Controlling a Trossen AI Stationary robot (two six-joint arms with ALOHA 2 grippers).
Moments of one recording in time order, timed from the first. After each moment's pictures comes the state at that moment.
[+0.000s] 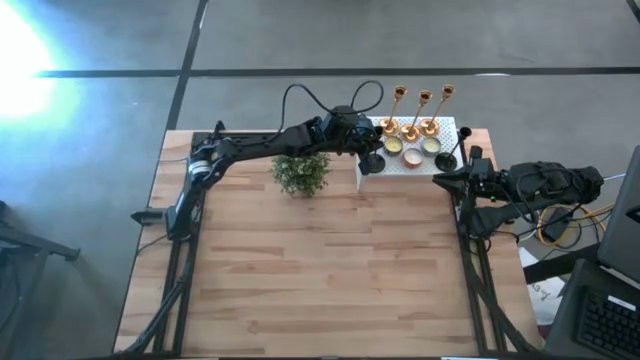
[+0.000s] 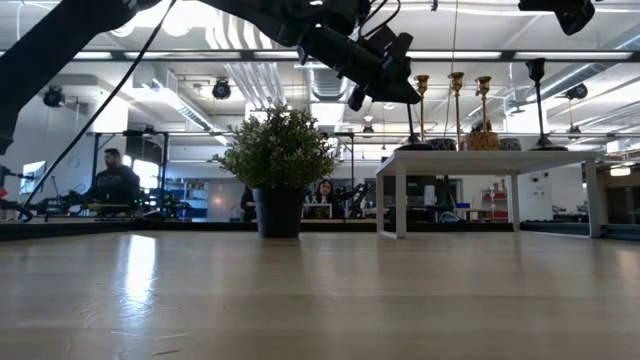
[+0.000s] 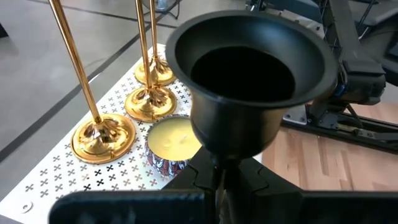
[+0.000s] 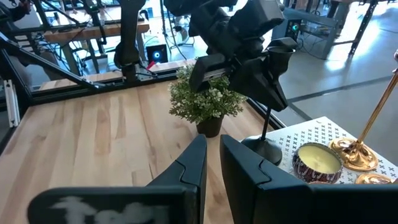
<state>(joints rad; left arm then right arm) 0.33 2.08 1.92 -0.20 0.07 -0.03 0.26 0.43 0.85 -0.74 0.54 0.24</state>
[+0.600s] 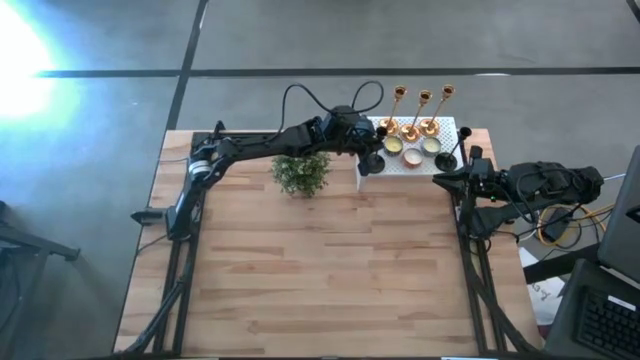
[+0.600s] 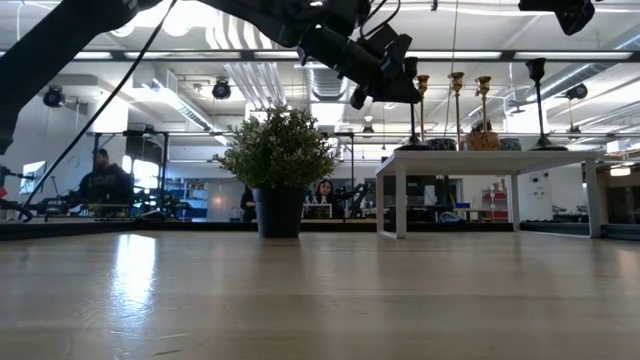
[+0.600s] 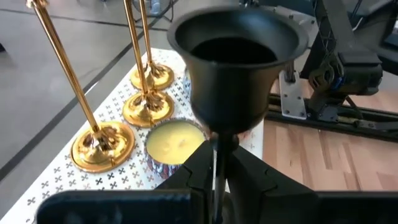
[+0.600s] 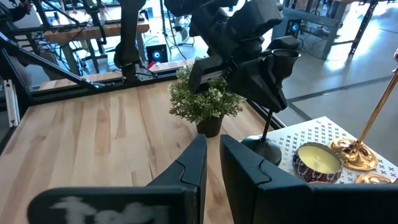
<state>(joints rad) 0.33 2.08 1.92 -0.19 0.09 0.03 0.26 0.43 0.85 -0.74 0.54 0.24</state>
